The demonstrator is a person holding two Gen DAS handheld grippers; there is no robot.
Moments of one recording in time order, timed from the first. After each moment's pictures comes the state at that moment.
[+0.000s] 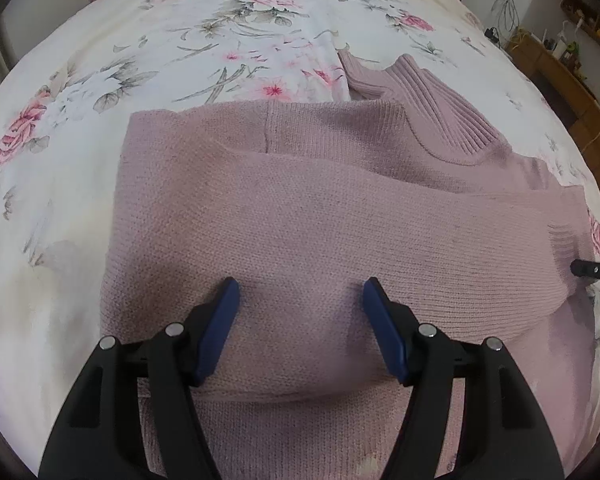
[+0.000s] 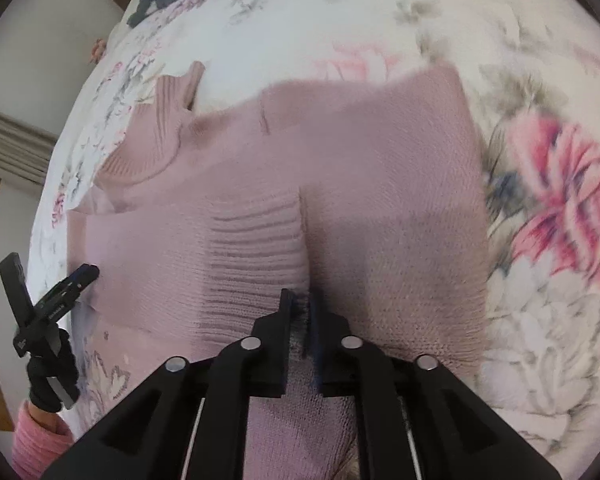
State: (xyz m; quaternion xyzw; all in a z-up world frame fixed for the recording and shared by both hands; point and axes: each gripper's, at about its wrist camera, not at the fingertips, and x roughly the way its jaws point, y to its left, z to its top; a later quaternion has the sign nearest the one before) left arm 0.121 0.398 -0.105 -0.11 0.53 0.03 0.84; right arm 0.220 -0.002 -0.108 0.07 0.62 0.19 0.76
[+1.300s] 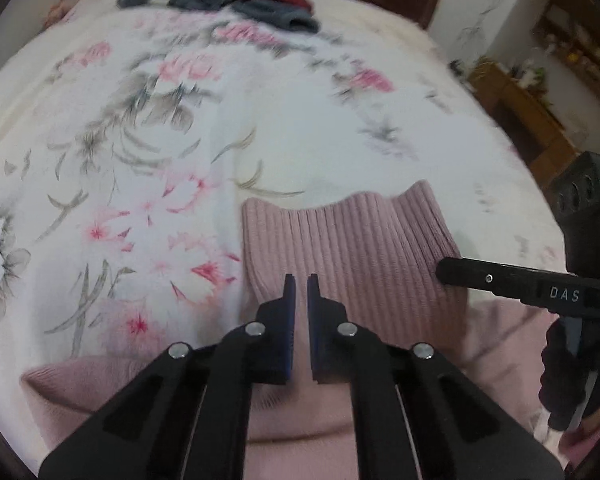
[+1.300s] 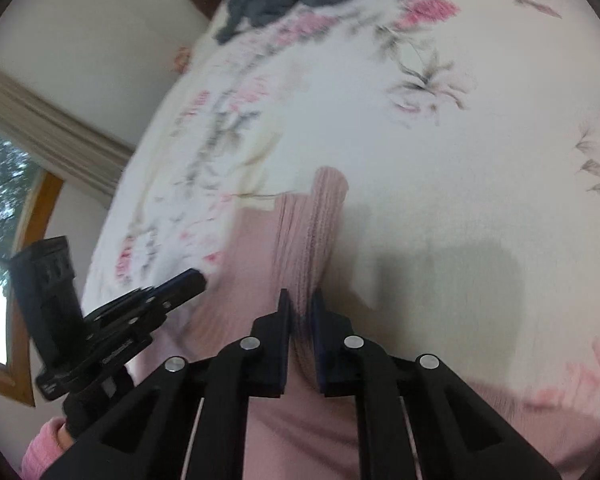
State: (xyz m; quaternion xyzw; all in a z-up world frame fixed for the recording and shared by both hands) left arm 0.273 0.367 -0.062 -0.14 0.46 -0.06 0.87; right arm 0.365 0.144 -0.091 0.11 0.56 0.35 0.74
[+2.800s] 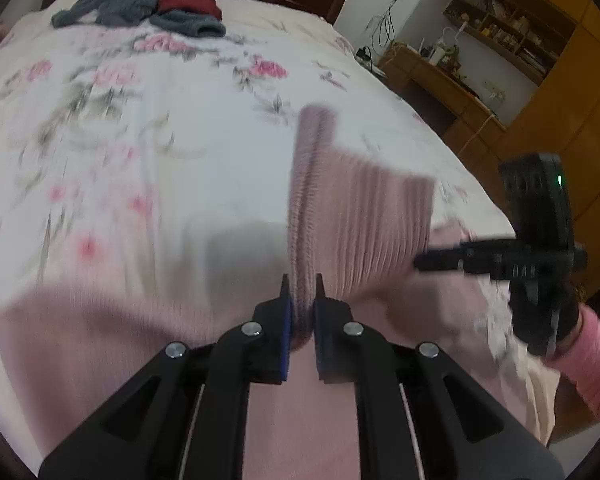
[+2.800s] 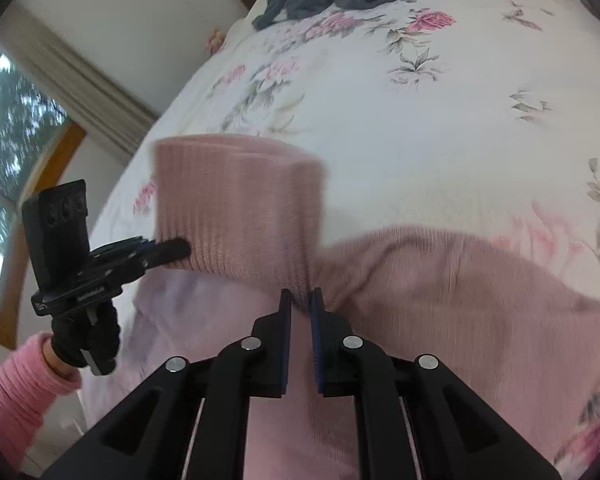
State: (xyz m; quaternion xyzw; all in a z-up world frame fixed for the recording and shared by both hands) left arm 0.169 0.353 -0.062 -0.14 0.45 -0.20 0.86; right arm 0.266 0.089 -0.077 0.04 0.54 0.38 0.75
